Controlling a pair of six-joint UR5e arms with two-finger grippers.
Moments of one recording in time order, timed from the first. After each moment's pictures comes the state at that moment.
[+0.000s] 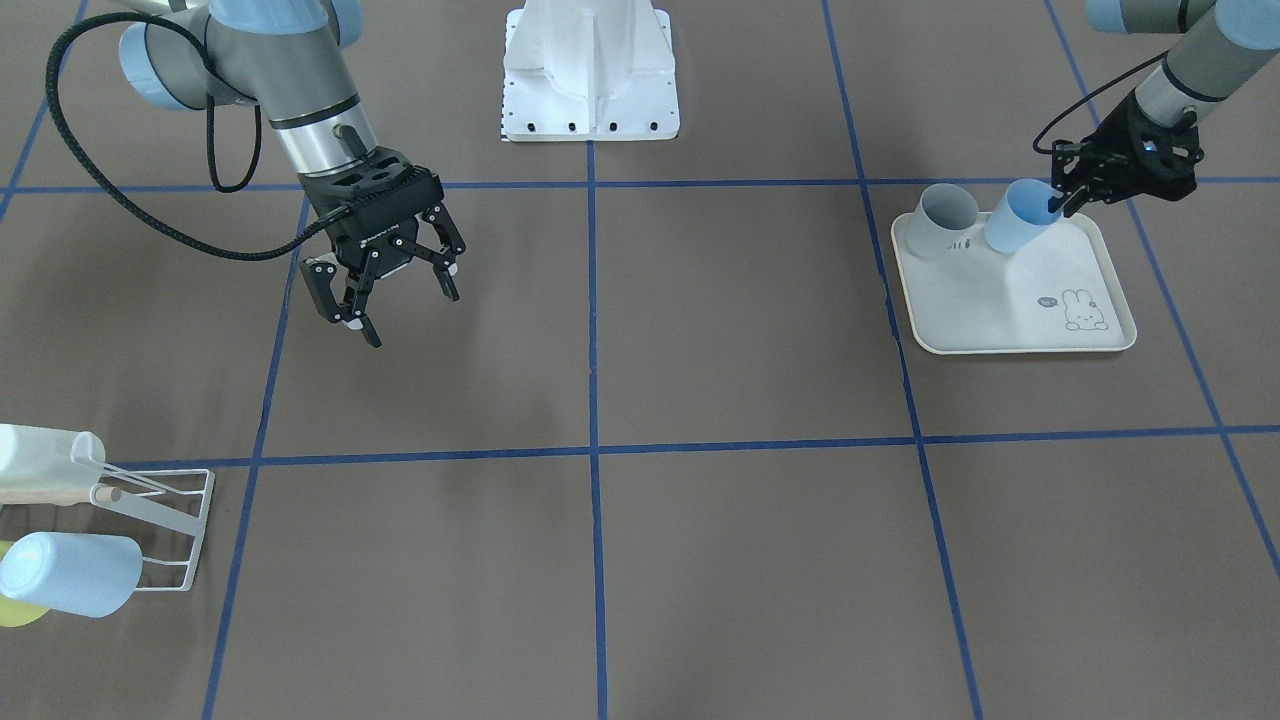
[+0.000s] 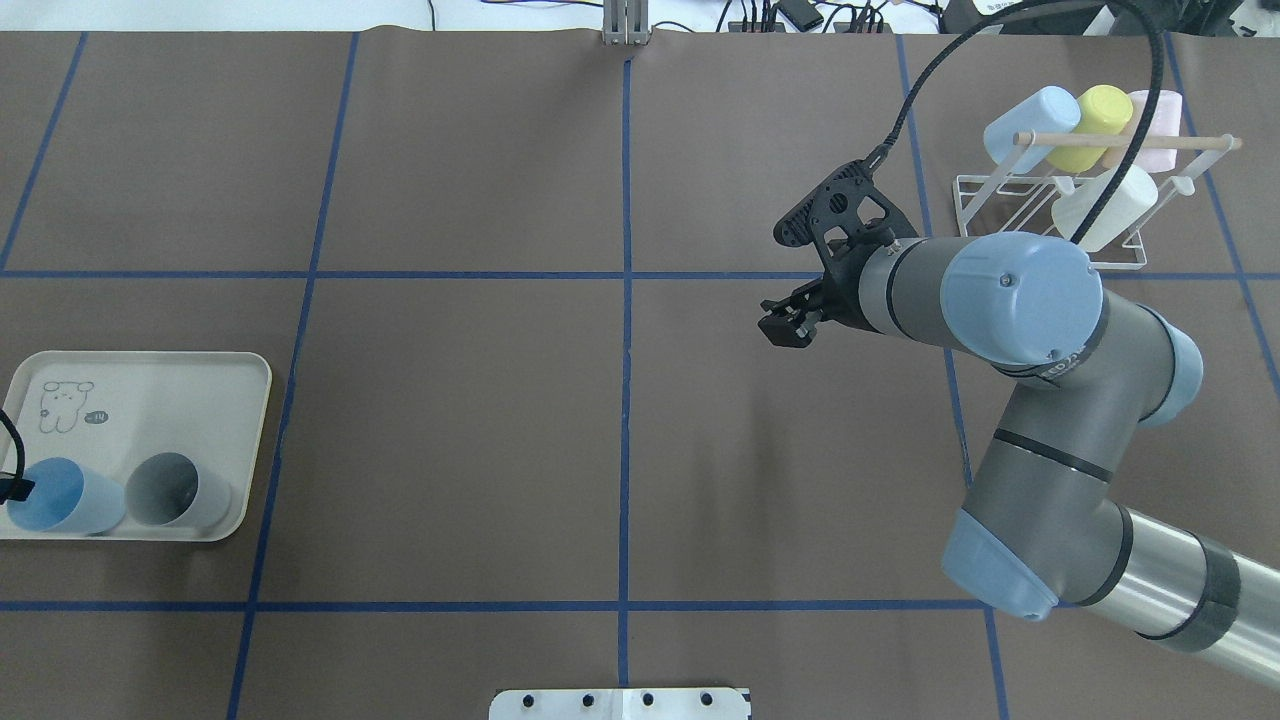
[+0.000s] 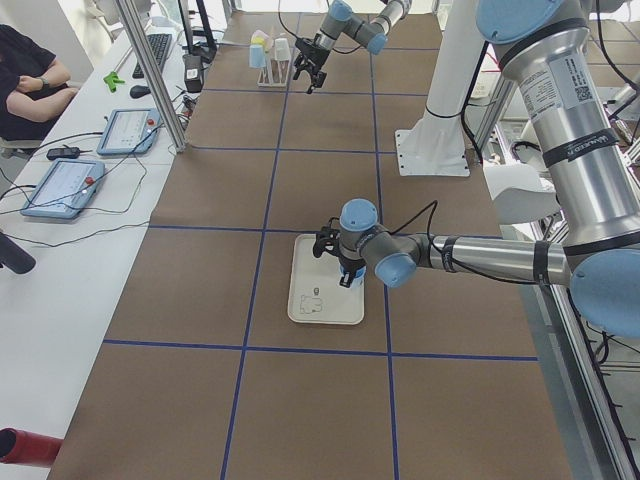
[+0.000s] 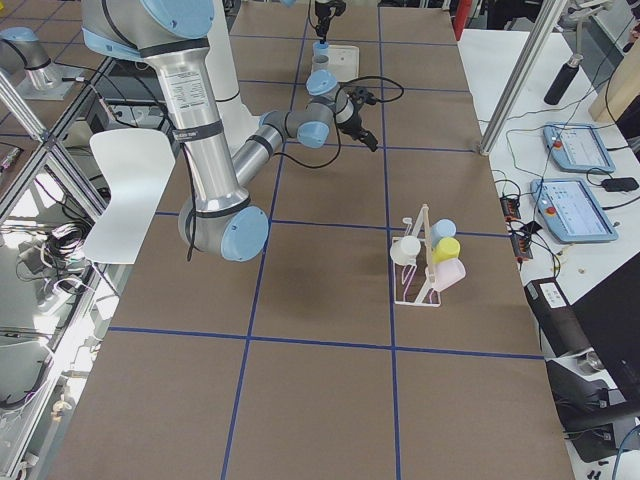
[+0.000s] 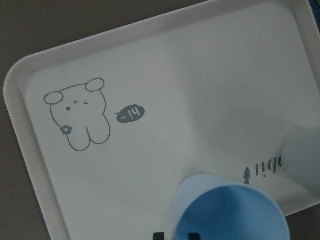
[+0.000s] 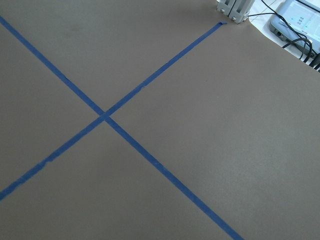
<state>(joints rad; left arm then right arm) -0.87 -1.18 -1.90 -2.29 -2.17 -0.59 0.59 -1.22 1.92 -1.19 1.57 0.45</state>
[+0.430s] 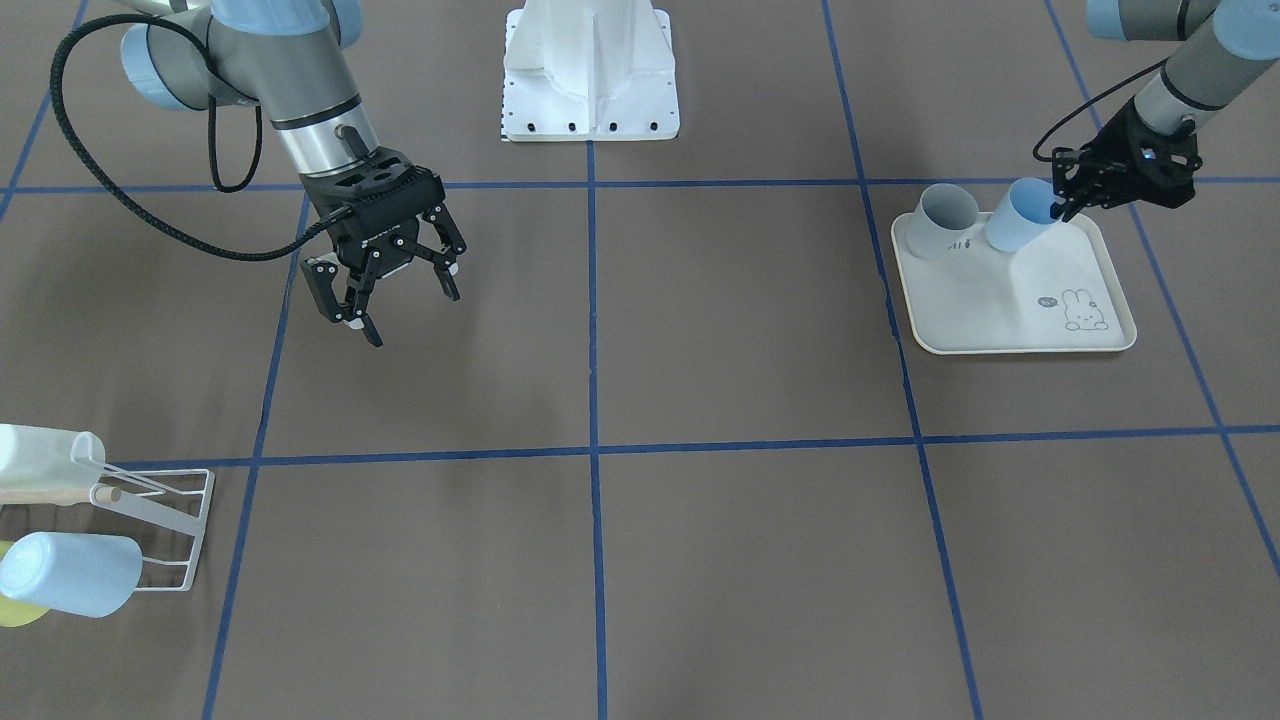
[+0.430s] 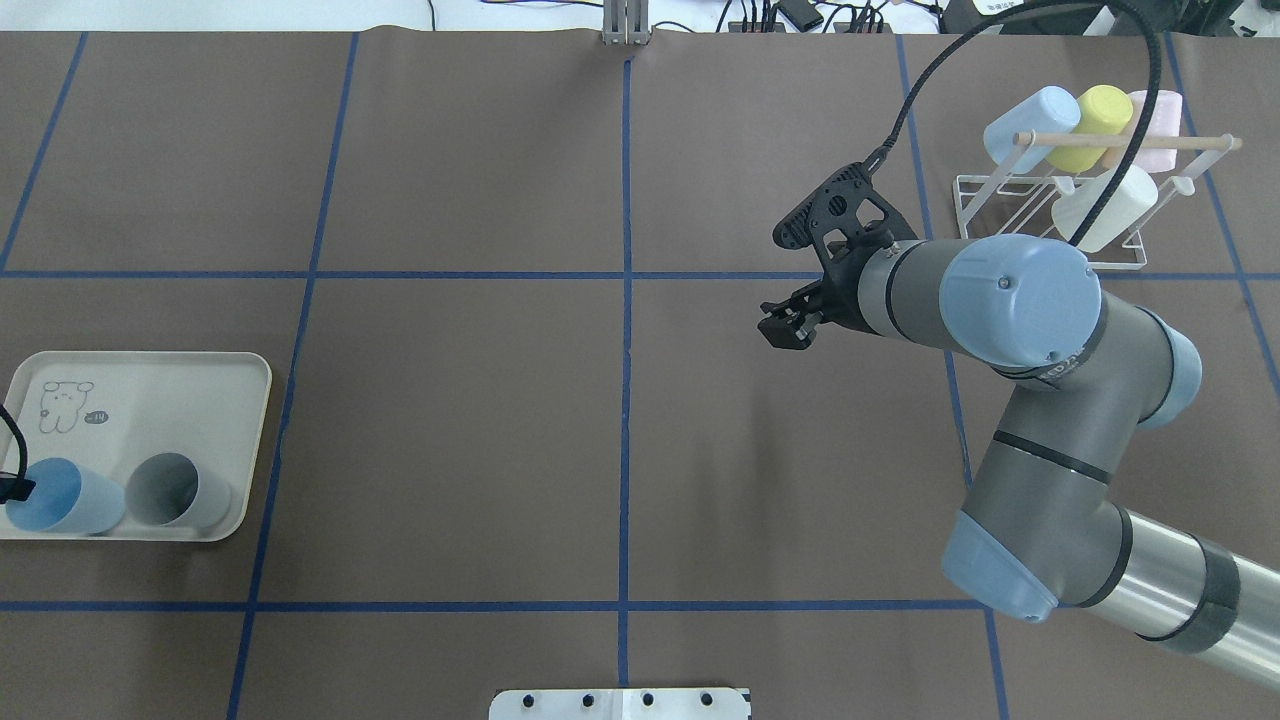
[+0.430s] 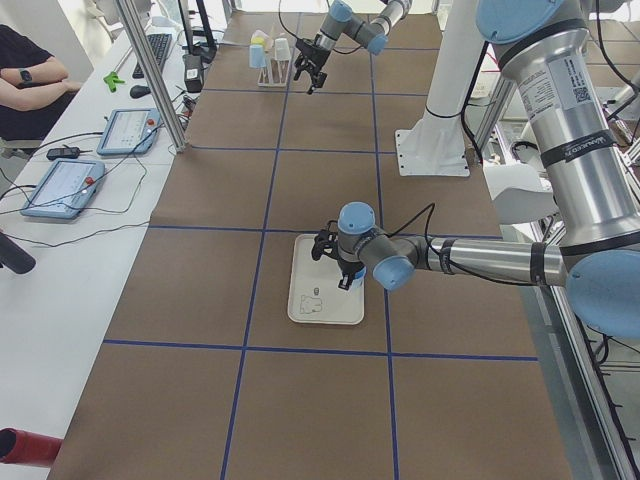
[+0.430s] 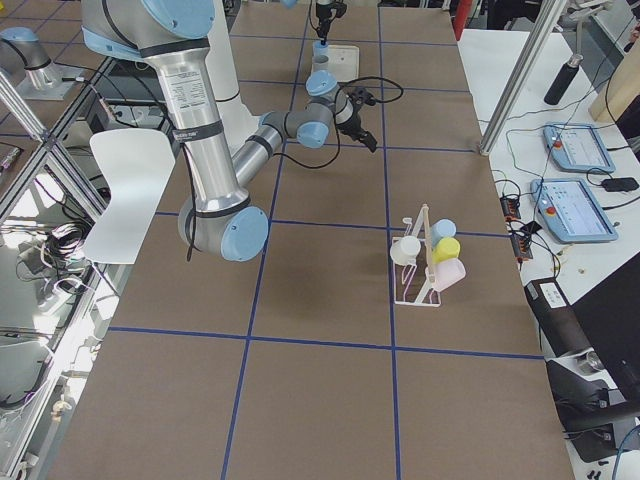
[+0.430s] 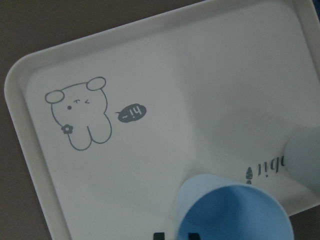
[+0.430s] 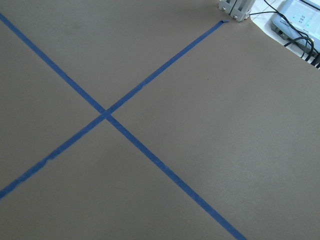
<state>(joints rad) -0.87 -1.19 -1.88 -2.29 -2.17 -0.59 0.59 -1.22 1.92 -1.19 1.57 0.45</state>
